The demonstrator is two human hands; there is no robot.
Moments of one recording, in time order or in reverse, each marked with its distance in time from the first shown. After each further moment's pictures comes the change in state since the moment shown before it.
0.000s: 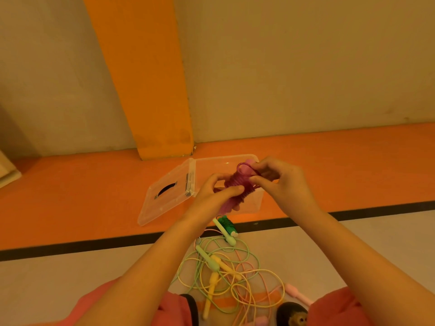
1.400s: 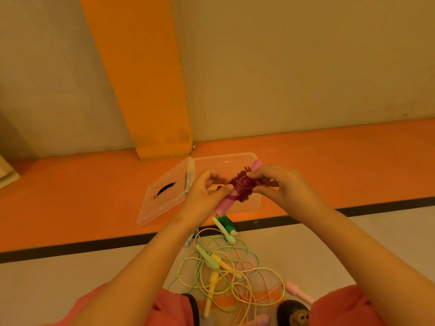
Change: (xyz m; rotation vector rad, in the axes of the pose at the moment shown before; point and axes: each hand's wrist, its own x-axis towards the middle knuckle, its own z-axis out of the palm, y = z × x) left_hand -0.001 0.001 -0.009 0.215 0.063 0.210; right_hand -0.005 0.014 -0.012 -0.209 -0.206 -0.140
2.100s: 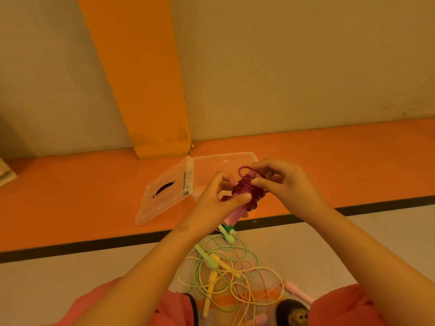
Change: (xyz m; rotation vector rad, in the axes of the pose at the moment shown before) left_hand -0.017 0.009 0.013 -0.163 -0.189 -0.051; right_hand 0.003 -0.013 -0.004 0.362 0.069 0.161
